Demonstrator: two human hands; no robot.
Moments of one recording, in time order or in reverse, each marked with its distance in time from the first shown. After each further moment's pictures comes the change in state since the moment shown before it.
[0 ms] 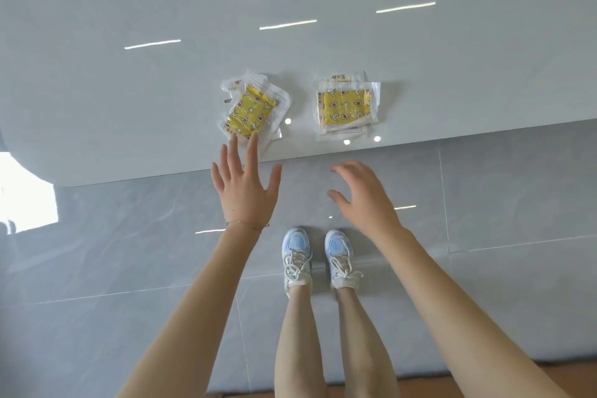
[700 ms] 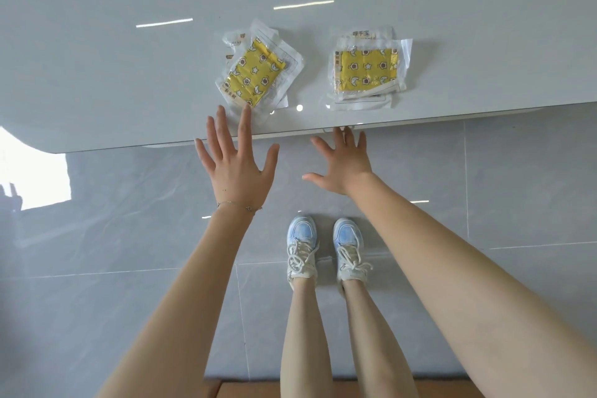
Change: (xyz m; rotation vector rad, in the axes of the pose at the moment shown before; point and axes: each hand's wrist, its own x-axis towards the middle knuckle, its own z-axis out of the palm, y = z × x) left_hand -0.002 -0.026 0.029 0.080 0.051 -0.035; right_hand 0.068 0.020 0.075 -0.653 -0.441 0.016
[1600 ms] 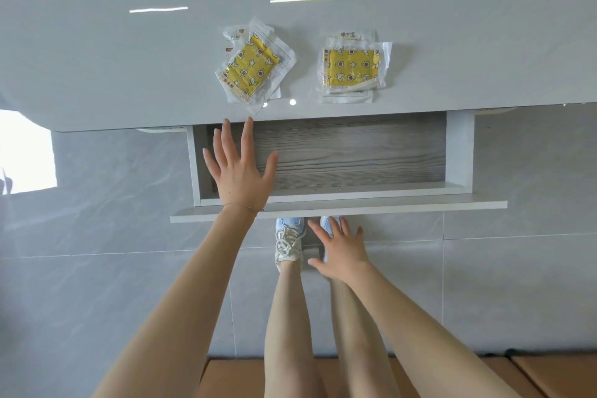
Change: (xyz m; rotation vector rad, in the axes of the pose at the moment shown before) left_hand -0.041 0.015 -0.012 -0.061 -0.096 -0.081; right_hand -0.145 -0.025 0.103 0.135 -0.289 -0.016
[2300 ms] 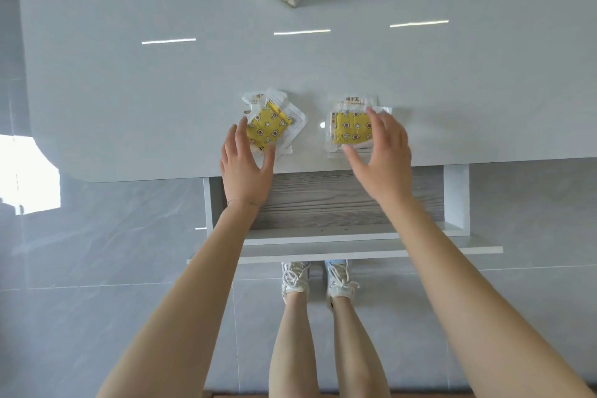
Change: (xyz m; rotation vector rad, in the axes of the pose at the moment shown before) left_hand 0.082 0.023 -0.054 -0.381 0.096 -0.029; right_hand 0.019 0.037 -0.238 0.432 0.957 0.056
